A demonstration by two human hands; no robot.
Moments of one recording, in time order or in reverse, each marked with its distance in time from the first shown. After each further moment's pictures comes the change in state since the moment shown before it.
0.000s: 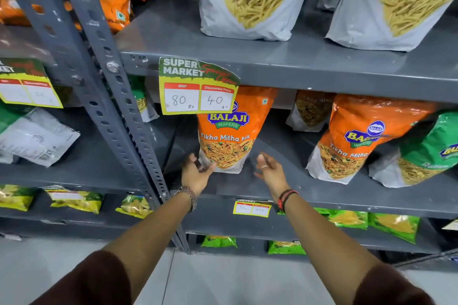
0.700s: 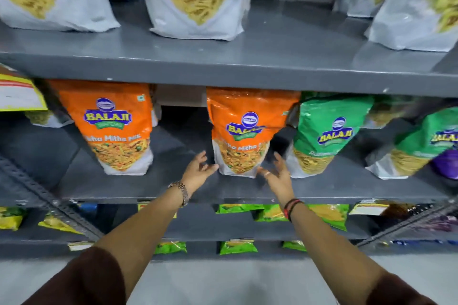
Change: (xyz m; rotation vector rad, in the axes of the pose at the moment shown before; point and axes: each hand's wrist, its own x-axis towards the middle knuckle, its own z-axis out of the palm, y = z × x) left_hand -0.071 0.077 0.230 -0.054 -0.359 -0.015; right_hand 0.014 0.014 -0.270 -0.010 0.134 -0.085
